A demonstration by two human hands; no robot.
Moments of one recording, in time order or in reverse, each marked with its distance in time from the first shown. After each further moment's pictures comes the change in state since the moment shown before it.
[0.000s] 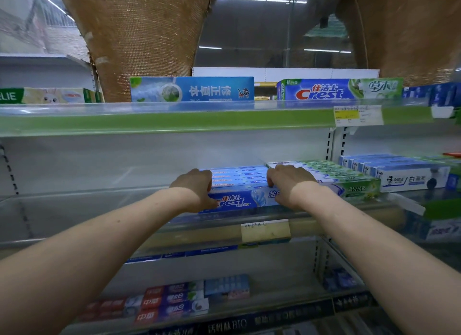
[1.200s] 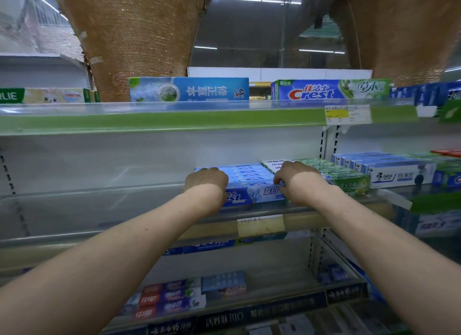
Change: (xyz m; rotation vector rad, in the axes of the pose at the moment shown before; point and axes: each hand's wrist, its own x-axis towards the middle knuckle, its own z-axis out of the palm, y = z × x) left_hand -0.005 0.036 0.001 0.235 0.103 0.009; right_hand -0.011 0.014 -0.007 -0.004 -0.033 0.063
